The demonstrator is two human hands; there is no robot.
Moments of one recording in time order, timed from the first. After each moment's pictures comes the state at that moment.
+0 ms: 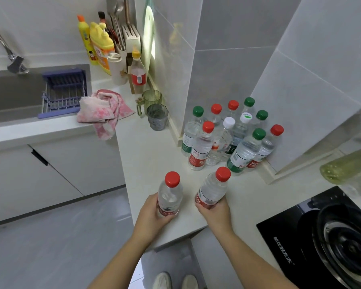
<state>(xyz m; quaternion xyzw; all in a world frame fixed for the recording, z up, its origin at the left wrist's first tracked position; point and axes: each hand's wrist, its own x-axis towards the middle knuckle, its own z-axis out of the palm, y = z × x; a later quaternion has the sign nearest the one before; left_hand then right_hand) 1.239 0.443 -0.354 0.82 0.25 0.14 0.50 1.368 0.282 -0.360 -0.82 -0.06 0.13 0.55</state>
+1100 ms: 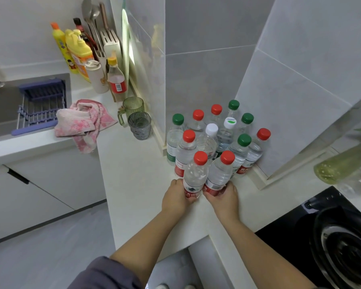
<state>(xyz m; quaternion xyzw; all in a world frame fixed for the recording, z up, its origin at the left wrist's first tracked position) 1.390 0.409 -0.341 0.88 0.28 -0.01 0.39 1.465 0.268 -0.361 -0.87 -0.03 0.04 0.48</state>
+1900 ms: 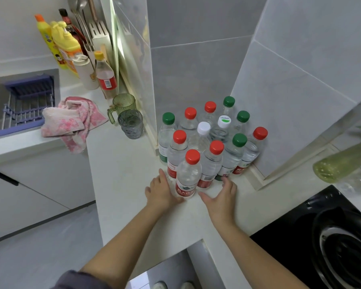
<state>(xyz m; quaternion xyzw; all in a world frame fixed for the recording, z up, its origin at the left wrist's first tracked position) 1.408 0.437 -0.355 0.88 0.35 -0.12 0.29 1.466 0.269 -0.366 -0.90 -0.04 0.01 0.44</state>
